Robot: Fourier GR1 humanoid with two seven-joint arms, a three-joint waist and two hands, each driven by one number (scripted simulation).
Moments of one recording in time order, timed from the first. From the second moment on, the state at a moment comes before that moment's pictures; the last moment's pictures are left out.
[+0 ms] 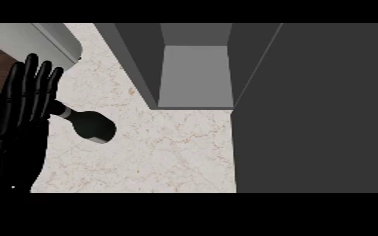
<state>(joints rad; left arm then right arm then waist) -0.03 0.11 -0.01 -2.10 0.00 -0.02 0.01 0.01 -0.09 0.01 -2.10 0.01 -0.03 0.01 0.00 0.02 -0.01</state>
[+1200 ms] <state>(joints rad) -0.26 0.23 0.17 -1.75 0.64 -0.29 0.23 0.20 -0.17 0.02 -2.34 -0.29 0.20 0.23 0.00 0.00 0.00</state>
